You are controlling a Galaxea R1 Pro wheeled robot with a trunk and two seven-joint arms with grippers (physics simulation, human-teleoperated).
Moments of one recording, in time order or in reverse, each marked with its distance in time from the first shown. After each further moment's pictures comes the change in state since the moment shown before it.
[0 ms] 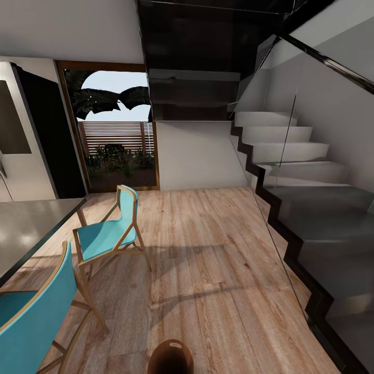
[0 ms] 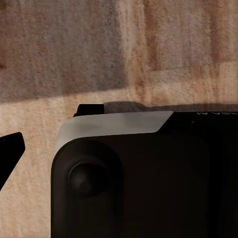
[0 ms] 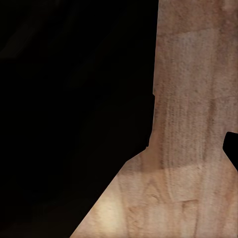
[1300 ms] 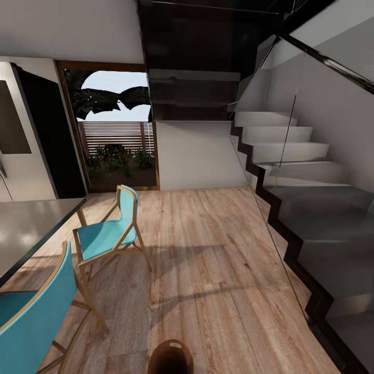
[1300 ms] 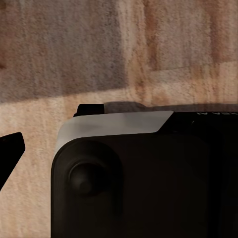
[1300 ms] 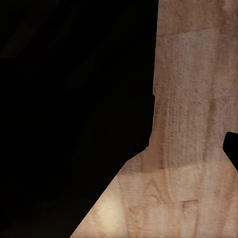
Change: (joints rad) left arm 0.000 0.000 0.000 0.000 0.000 0.000 0.000; right arm 0.000 0.000 0.000 0.000 0.000 0.000 0.000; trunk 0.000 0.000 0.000
